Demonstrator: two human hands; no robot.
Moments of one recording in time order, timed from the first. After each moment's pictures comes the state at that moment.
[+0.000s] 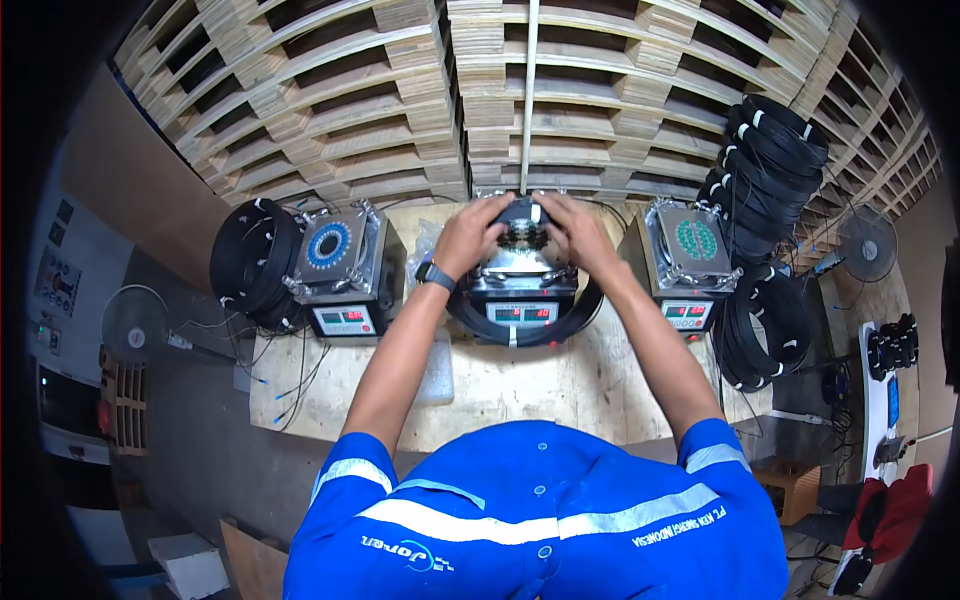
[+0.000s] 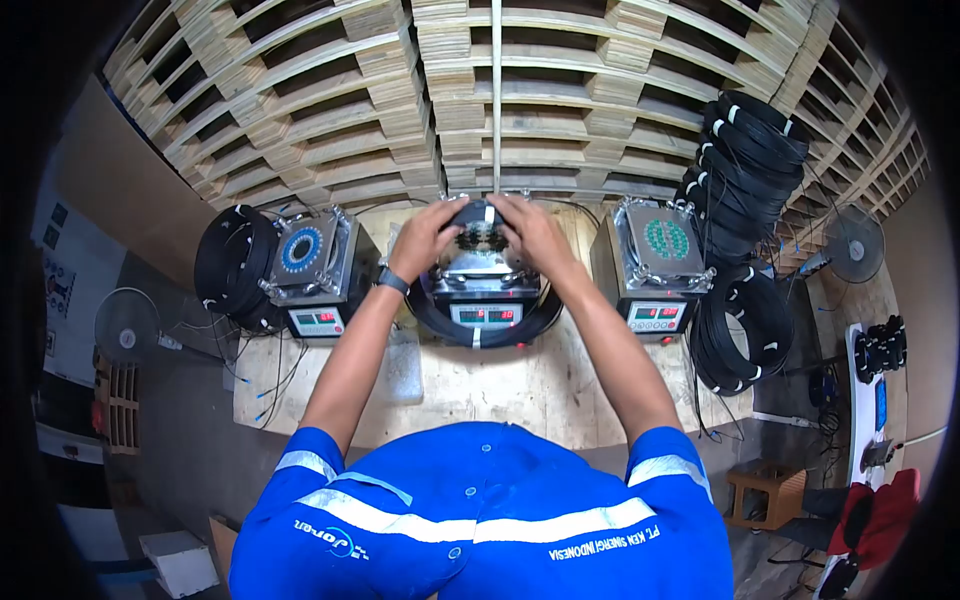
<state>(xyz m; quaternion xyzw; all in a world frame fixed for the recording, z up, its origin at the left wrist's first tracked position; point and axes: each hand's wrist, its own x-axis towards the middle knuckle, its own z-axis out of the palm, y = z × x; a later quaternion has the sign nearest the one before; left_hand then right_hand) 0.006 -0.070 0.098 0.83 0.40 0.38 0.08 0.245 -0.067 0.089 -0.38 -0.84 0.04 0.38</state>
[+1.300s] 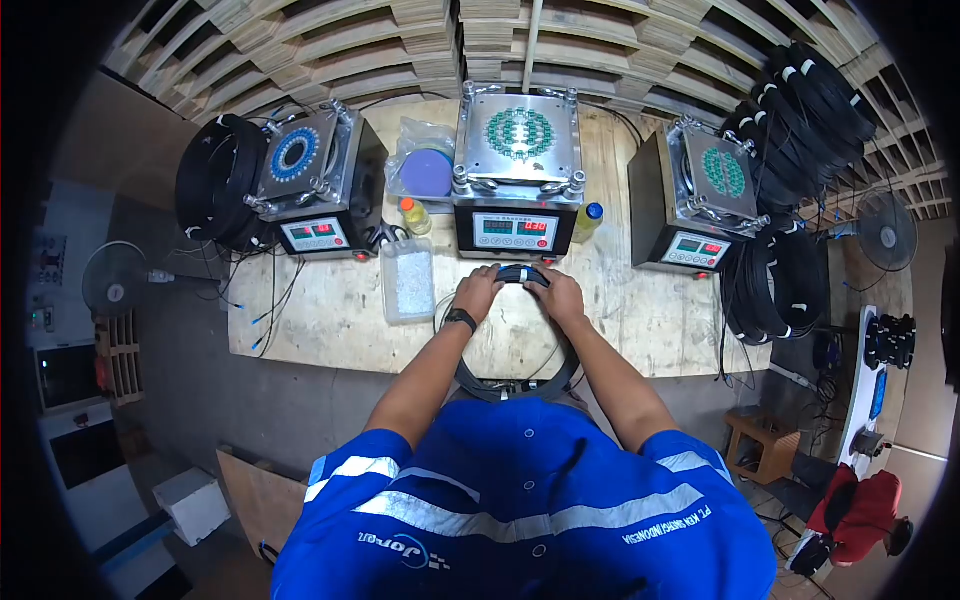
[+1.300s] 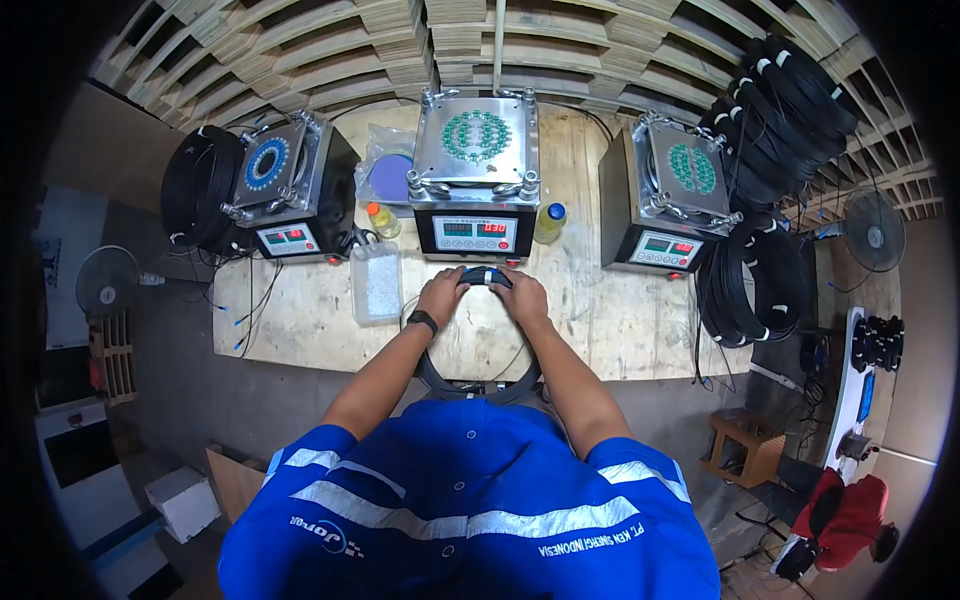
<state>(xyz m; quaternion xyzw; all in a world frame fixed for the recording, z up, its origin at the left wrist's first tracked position) 0.033 -0.241 -0.175 0.74 0.61 0.13 0.23 0.242 -0.236 -0.152 -0.64 -0.68 0.30 0.19</state>
